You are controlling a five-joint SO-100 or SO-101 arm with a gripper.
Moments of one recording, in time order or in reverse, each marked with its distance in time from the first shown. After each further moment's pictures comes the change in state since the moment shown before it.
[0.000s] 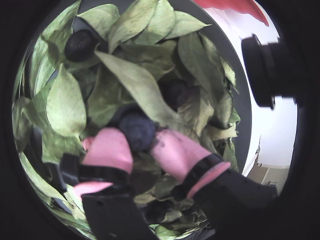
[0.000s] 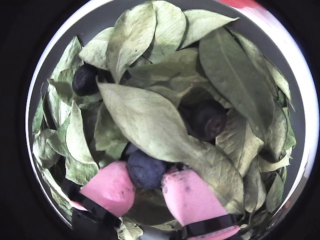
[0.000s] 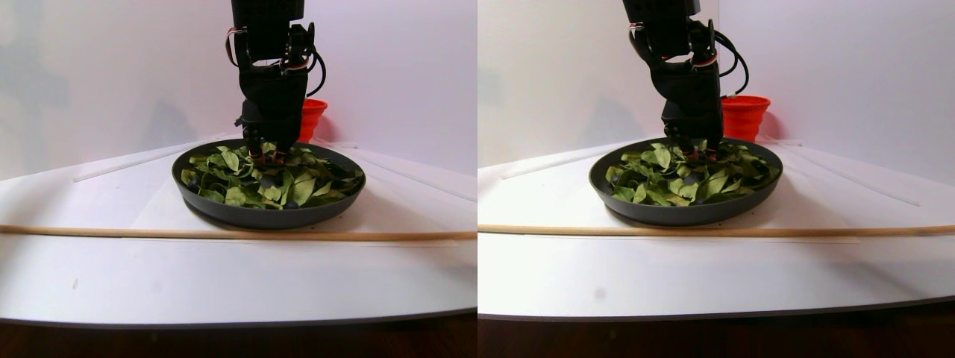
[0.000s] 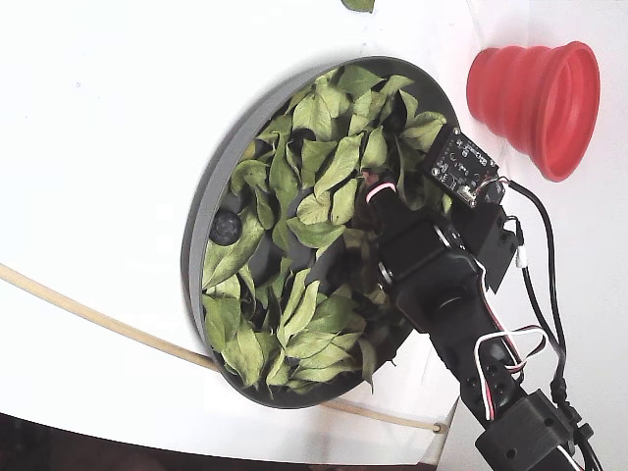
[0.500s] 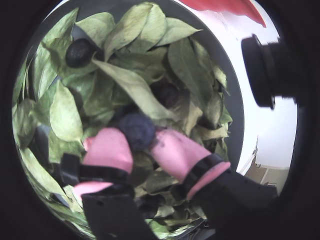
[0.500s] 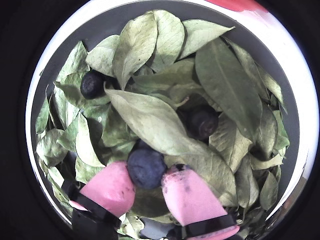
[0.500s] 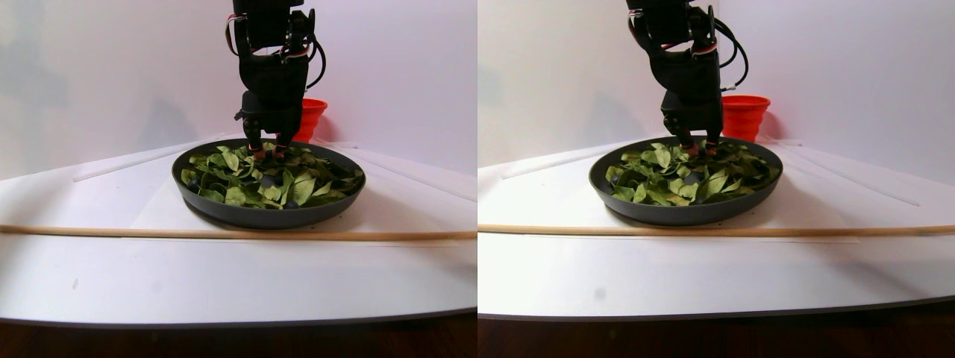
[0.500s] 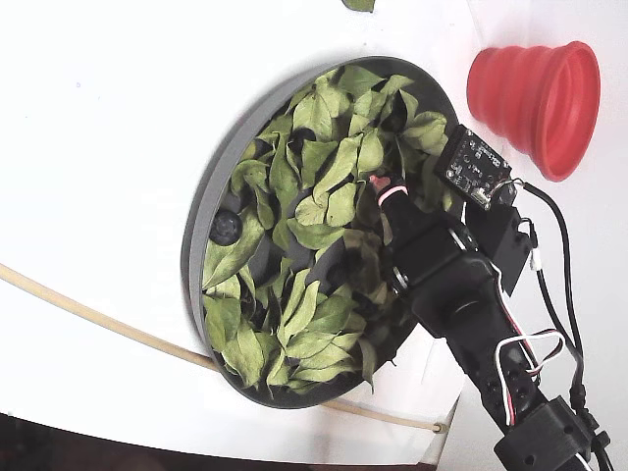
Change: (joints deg) arm 0.0 4.4 1.6 3.1 -0.4
